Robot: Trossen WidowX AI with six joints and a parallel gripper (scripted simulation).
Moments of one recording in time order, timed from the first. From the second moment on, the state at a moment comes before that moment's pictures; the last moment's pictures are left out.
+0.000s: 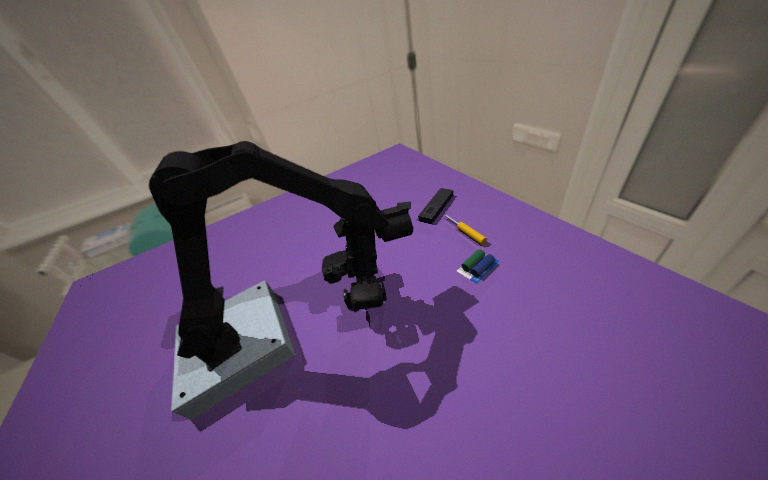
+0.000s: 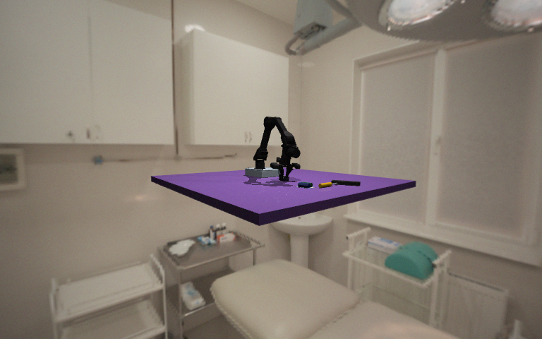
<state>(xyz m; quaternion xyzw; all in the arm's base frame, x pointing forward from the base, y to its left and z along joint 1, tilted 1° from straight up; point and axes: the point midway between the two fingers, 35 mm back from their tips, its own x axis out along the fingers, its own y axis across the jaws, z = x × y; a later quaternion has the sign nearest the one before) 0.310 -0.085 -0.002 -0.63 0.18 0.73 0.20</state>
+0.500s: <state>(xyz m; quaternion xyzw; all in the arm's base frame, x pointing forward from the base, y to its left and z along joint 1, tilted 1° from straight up) 0.308 -0.084 -0.004 -0.66 0.18 0.71 0.19</state>
